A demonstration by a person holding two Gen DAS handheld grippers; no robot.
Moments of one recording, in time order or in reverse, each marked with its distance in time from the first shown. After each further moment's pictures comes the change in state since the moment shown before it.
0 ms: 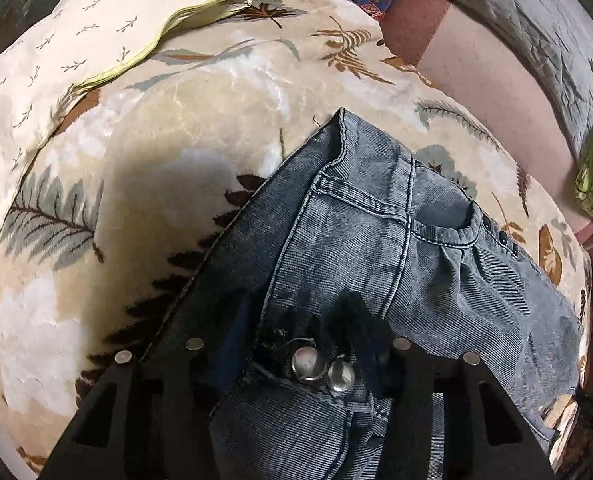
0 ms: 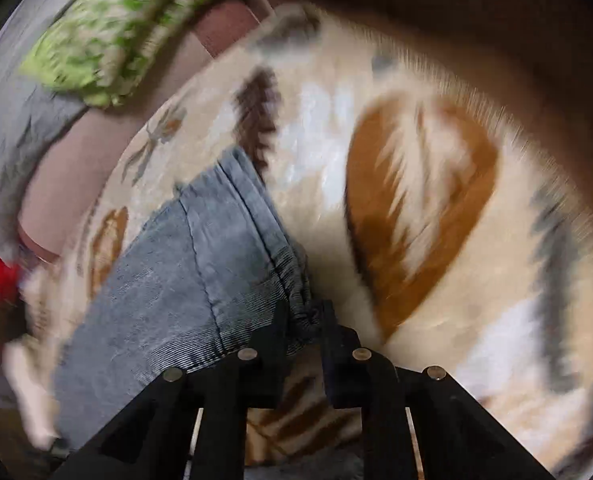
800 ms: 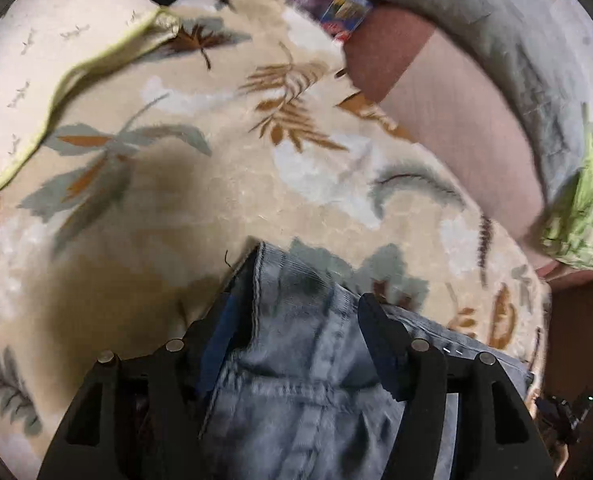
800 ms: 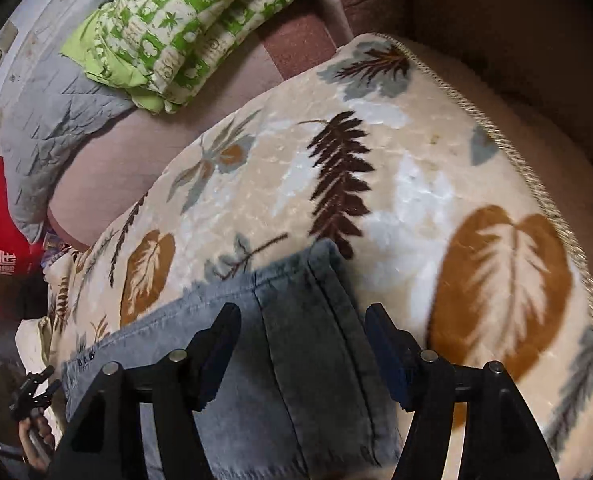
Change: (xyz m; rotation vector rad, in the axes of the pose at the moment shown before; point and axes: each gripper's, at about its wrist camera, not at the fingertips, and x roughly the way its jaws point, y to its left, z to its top) left arm 0.040 -0.029 0.115 -0.005 0.028 -0.163; right arm 0.027 0.041 0.062 -0.100 0.015 0.165
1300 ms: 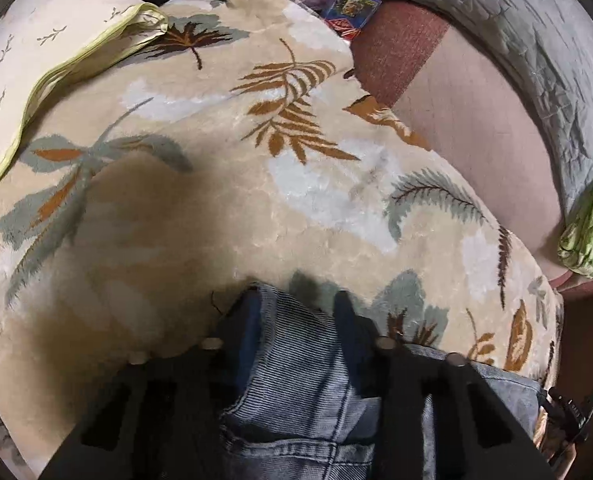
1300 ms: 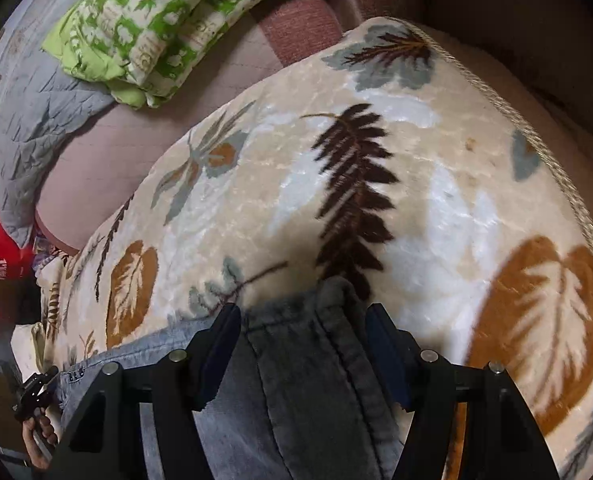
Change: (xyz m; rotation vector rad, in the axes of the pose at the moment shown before) left arm 0.026 -0.003 0.012 0.003 -0.032 0.021; right arm 0.045 0.002 0.024 -0.017 0.034 -0.007
